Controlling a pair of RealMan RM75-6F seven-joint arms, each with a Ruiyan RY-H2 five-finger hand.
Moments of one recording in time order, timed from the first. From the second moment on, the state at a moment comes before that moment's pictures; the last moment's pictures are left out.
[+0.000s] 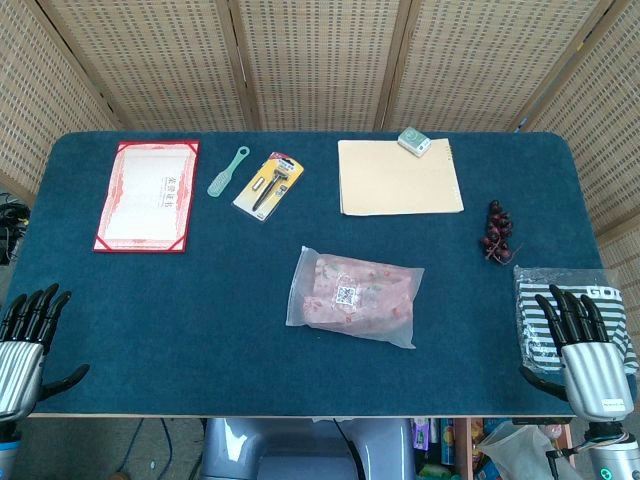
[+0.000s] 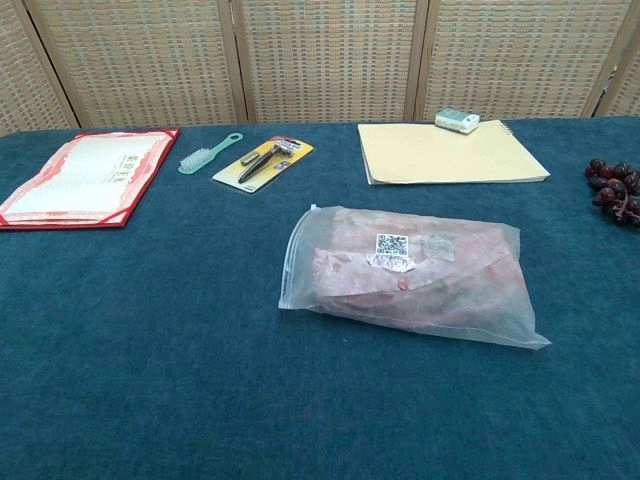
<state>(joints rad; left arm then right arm) -0.01 -1.12 0.01 -1.77 1.64 1.60 0.20 0.03 -1.12 0.04 -1.68 -1.64 1.61 -0.13</state>
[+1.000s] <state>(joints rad) -0.03 -1.16 -0.03 -1.74 1.57 1.57 0.23 0.49 -1.25 0.22 -1.80 -1.18 0.98 -0.22</state>
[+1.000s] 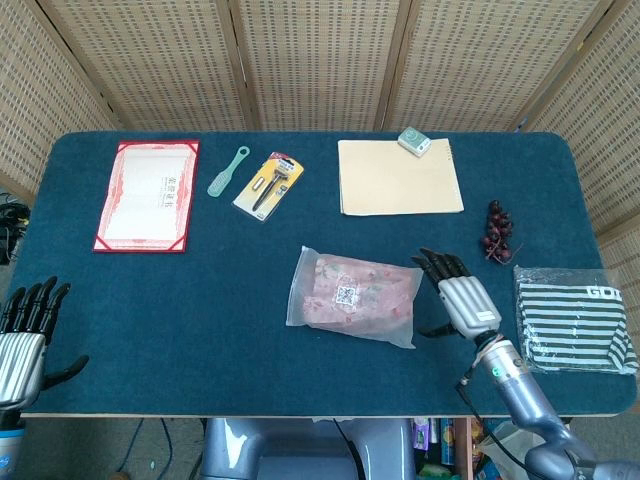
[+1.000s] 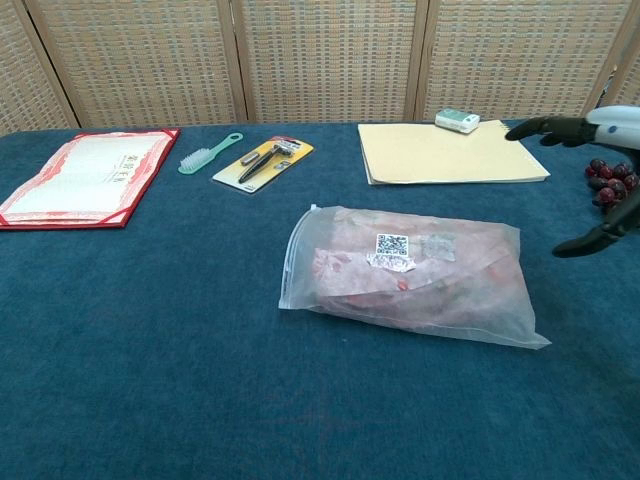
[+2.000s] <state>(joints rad) -0.05 -1.16 -0.05 -1.74 1.53 1.54 0.22 0.80 -1.64 0.21 -1.64 -0.58 1.09 -0.76</state>
